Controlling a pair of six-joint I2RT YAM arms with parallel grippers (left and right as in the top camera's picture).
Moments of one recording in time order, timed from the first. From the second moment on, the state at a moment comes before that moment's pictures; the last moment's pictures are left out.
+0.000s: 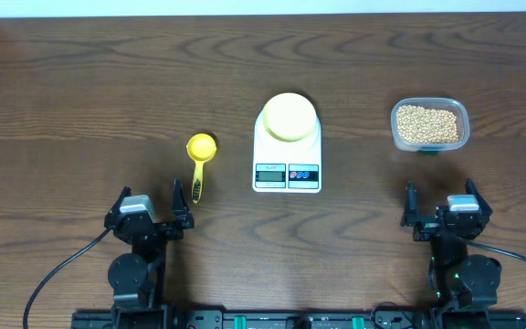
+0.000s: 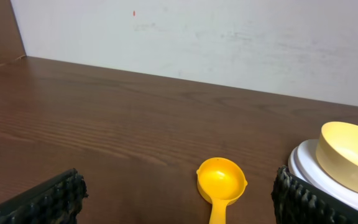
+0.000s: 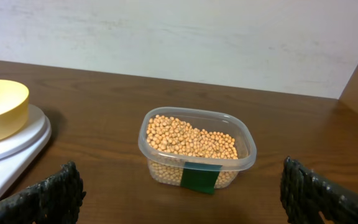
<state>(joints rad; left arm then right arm) 0.04 0.01 0.01 -0.11 -0.01 -0.12 0.03 0.01 0.01 -0.07 0.04 -0.10</state>
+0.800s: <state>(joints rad) 0.04 0.01 0.01 -0.10 0.00 -0.14 0.03 0.01 0.01 -0.07 0.04 -0.10</state>
